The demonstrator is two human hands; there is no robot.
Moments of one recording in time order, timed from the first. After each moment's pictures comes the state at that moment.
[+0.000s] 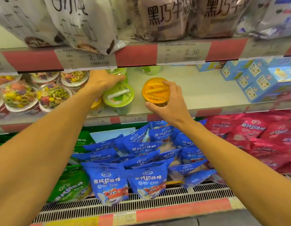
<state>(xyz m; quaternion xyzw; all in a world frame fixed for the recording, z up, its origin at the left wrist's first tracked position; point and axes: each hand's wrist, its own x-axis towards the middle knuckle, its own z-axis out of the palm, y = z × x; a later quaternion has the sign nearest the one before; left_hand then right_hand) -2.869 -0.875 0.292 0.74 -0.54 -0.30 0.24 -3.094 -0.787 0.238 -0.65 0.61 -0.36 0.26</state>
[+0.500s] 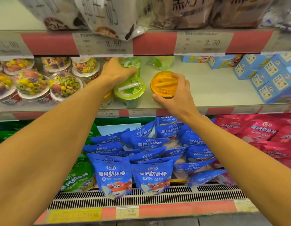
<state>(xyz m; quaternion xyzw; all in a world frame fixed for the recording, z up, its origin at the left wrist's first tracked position) -2.867 -0.863 0.294 0.71 -0.57 -0.31 0.26 -3.076 -0.790 0.242 -0.64 0.63 -0.36 0.26</state>
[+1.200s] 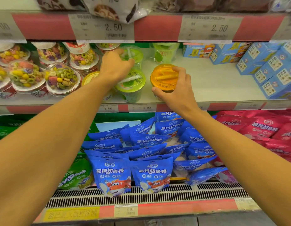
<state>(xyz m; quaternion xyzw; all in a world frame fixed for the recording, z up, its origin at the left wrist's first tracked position) -2.868 -0.867 0.275 0.69 -0.61 -0.24 0.30 -3.071 -0.792 0.237 -0.64 0.63 -0.37 0.23</state>
